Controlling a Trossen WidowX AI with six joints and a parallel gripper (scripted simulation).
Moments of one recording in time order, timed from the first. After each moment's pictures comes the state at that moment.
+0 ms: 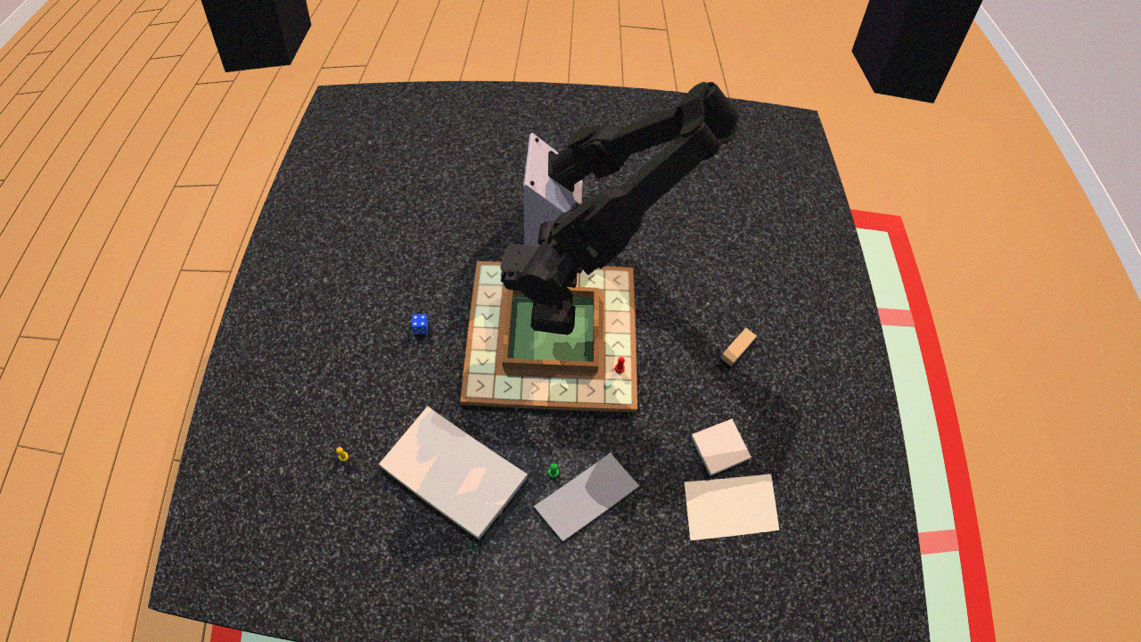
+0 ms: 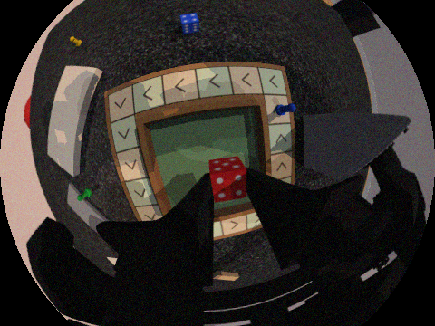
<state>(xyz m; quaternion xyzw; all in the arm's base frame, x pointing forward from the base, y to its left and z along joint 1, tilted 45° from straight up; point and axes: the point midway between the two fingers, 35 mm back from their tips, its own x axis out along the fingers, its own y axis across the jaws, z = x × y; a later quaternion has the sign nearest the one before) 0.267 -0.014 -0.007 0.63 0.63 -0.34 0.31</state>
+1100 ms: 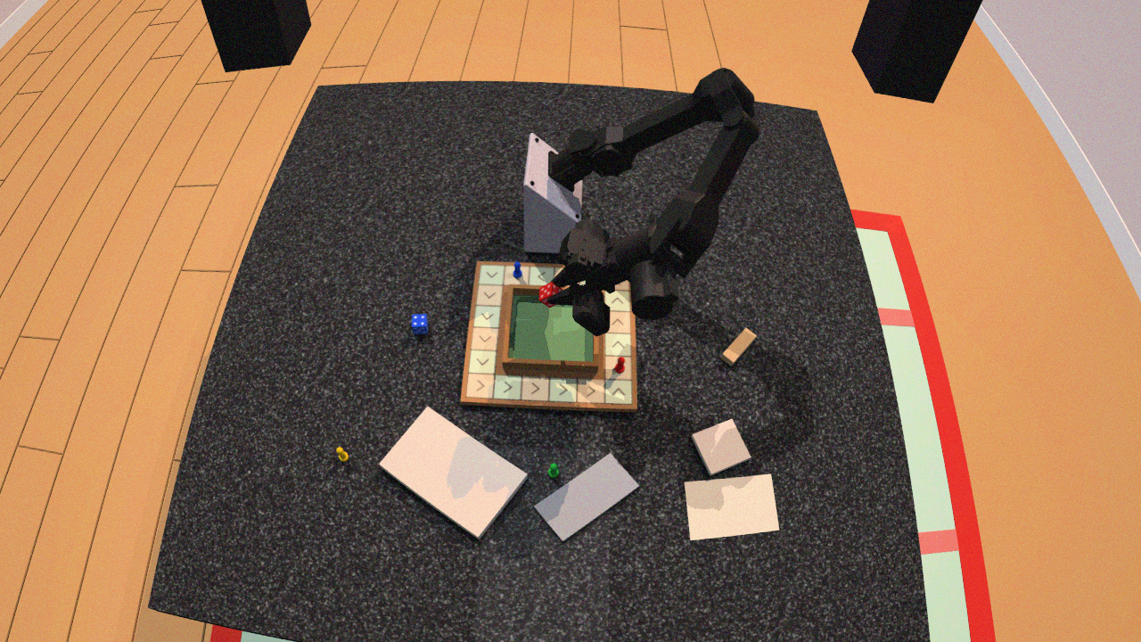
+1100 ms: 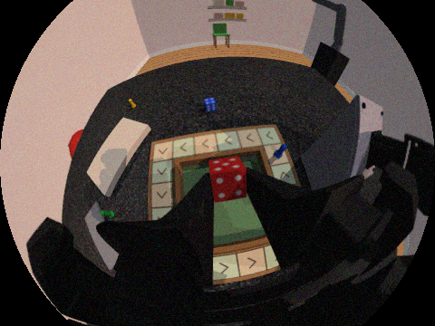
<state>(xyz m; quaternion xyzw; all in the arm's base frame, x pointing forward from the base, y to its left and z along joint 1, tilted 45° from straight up) 0.274 -0.016 0.031 0.51 0.46 -0.53 0.50</state>
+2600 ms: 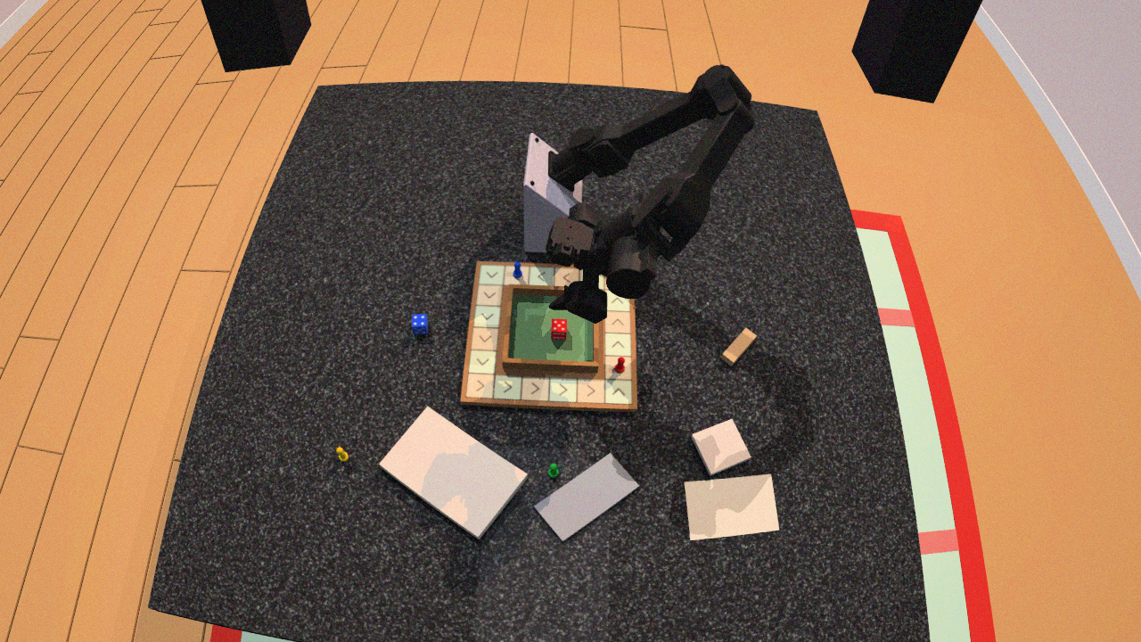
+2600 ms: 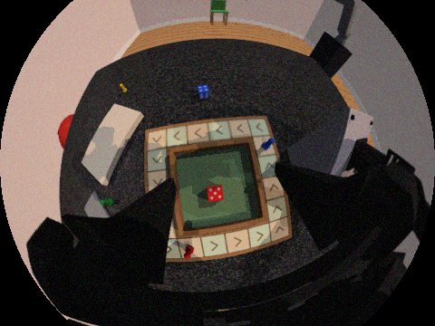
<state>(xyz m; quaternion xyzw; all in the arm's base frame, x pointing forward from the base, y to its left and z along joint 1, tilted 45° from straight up) 0.270 -0.036 0.049 0.53 0.53 -0.48 0.45</state>
